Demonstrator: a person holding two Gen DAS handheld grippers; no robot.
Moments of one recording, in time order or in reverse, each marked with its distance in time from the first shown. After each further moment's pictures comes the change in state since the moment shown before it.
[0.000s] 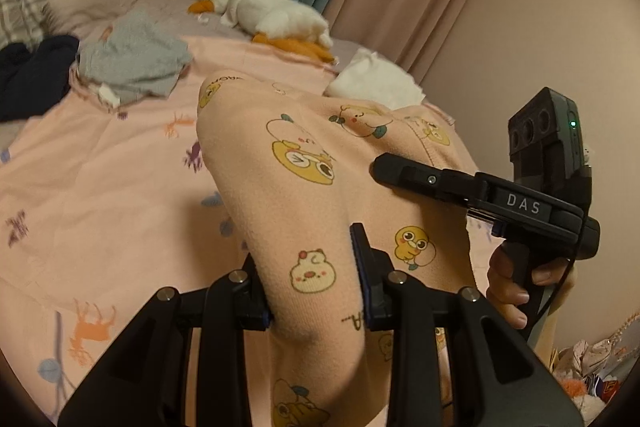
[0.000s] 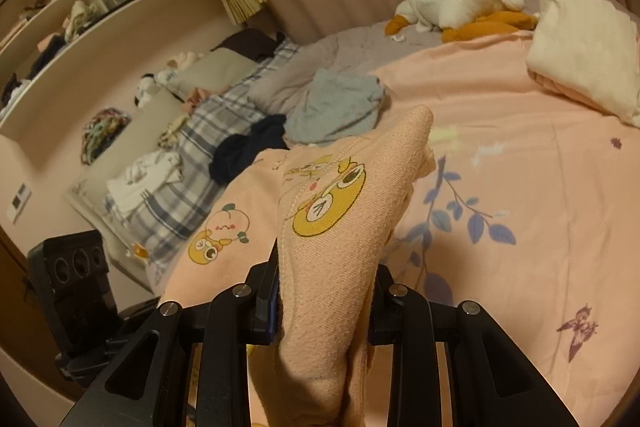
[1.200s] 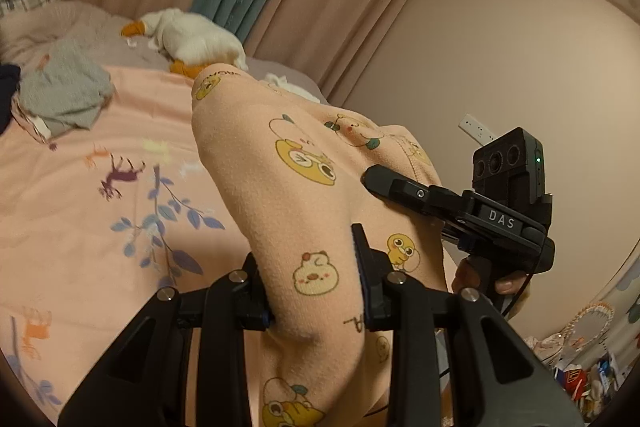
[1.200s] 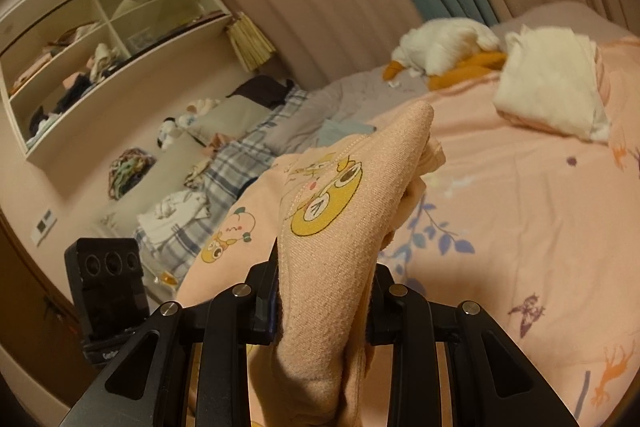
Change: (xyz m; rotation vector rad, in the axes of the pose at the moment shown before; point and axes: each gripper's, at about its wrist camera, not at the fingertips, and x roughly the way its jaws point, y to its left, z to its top) left arm -0.066 -0.106 0.025 0.035 -0.080 -0.249; right arm -0.117 0.001 0.012 0.022 -0.151 0.062
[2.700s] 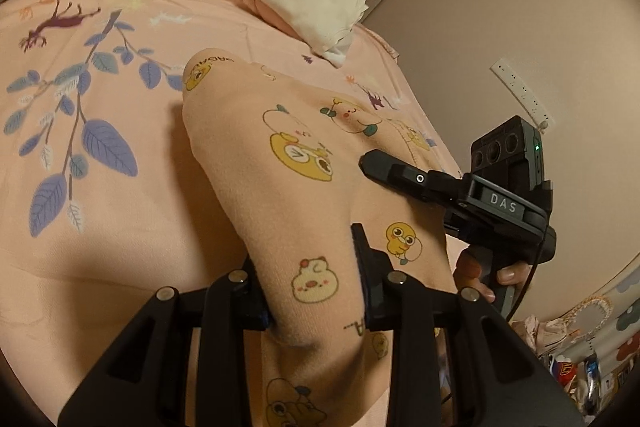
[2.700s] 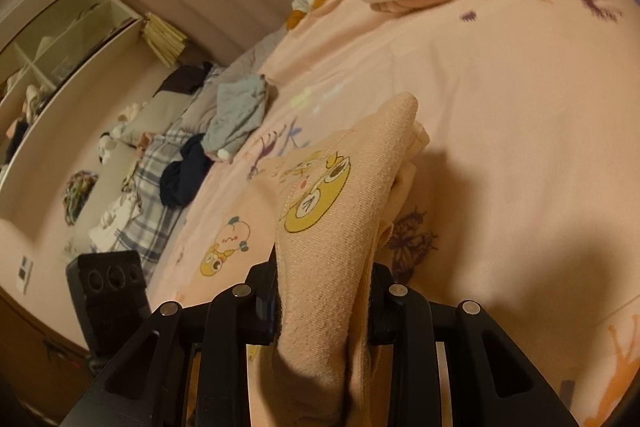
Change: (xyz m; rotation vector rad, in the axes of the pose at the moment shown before) left arm 0.195 0.061 -0.094 -0.111 0.256 -0.040; right arm 0.032 -0.180 -0.086 0.256 0.102 -0.097
